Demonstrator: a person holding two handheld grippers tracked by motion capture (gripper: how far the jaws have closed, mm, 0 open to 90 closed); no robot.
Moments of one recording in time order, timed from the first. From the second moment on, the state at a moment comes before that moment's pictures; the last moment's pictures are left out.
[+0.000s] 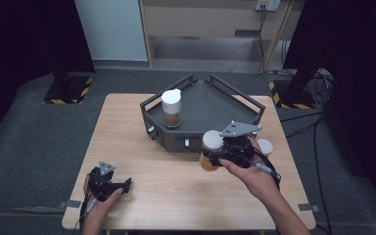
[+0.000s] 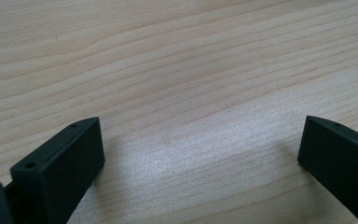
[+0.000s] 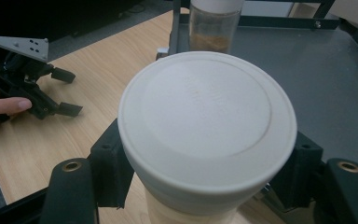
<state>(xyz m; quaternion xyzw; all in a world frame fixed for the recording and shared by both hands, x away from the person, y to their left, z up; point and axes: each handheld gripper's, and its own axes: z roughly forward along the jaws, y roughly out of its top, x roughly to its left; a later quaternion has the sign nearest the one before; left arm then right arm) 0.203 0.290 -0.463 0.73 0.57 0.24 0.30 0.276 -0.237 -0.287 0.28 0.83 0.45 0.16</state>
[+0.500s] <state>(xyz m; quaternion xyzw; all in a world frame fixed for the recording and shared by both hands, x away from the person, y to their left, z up) 0.203 0.289 -0.462 0.73 0.57 0.24 0.30 0.279 -0.240 -0.270 0.28 0.83 0.45 0.17</state>
